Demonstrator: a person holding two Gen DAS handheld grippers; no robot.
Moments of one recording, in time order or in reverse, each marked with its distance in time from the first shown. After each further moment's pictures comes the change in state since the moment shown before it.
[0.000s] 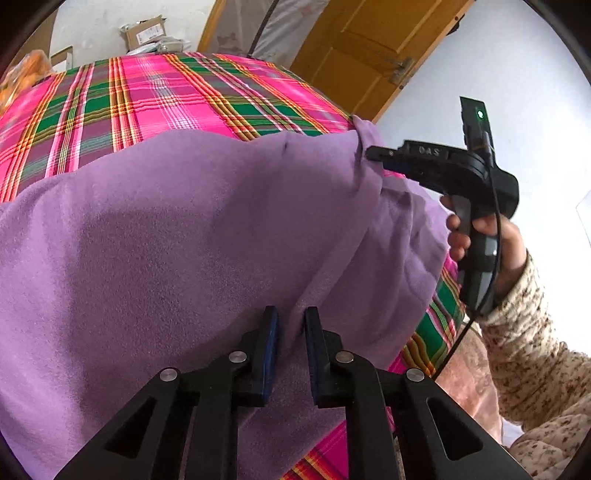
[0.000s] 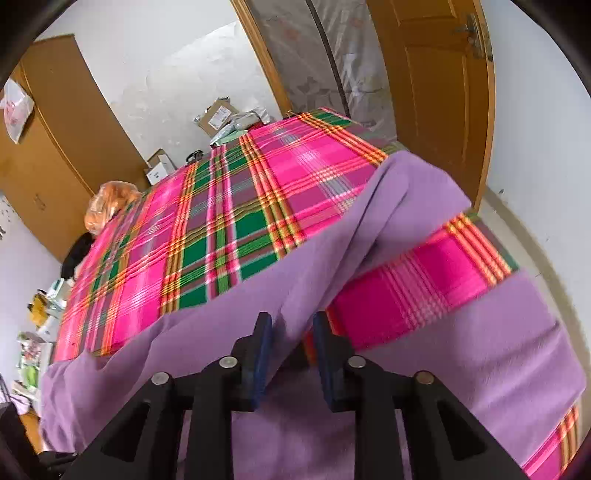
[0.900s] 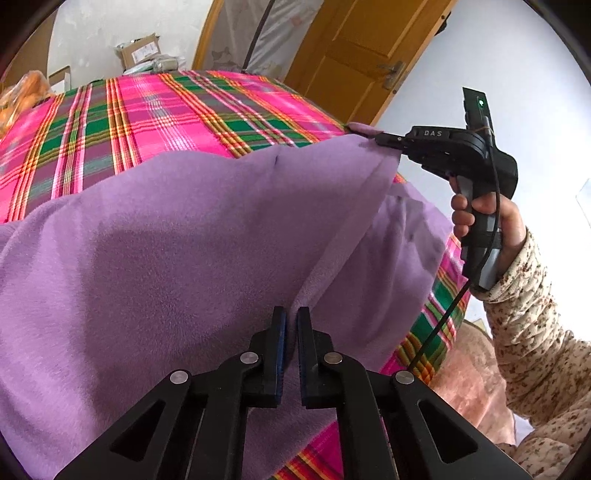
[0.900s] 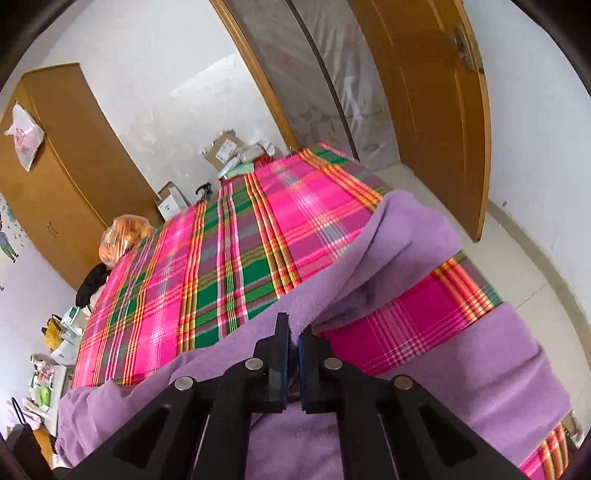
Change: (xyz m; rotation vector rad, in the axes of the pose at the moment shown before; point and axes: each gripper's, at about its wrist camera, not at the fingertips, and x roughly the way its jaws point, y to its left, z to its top) left arm -0.016 -0.006 -0.002 0.051 -0.060 0.027; right arm -0.029 -0.014 0.016 0.047 -0.127 0.072
